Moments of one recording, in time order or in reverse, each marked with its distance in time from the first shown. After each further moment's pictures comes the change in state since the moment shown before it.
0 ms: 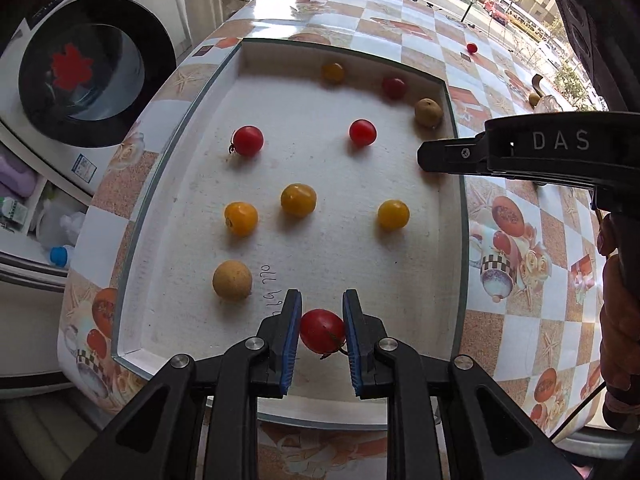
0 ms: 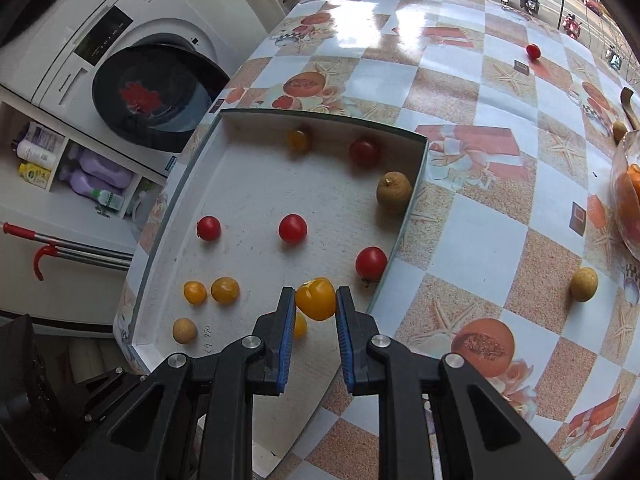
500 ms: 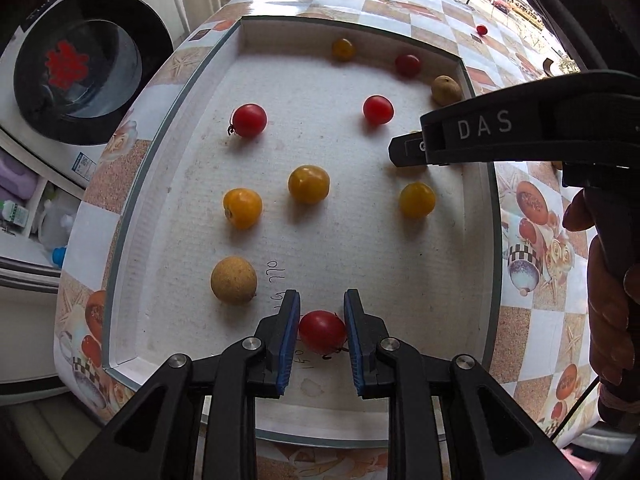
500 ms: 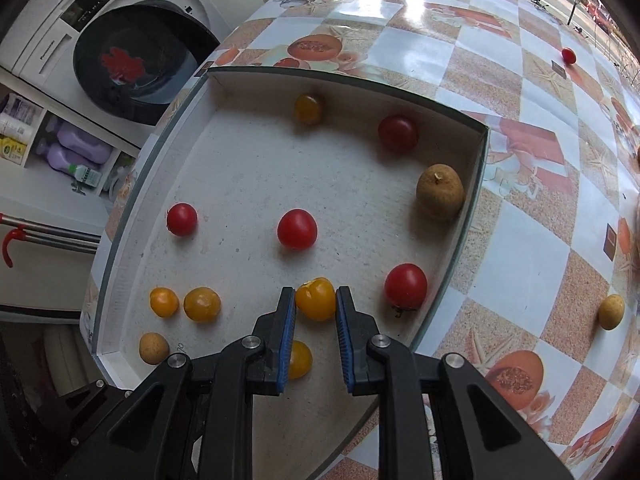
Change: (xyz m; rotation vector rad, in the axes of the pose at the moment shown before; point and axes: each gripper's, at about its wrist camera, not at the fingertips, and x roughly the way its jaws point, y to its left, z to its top) left arm 0.020 0.001 -0.003 0.025 0.034 0.024; right arm 0.044 0.014 0.012 -0.058 0.054 -0.086
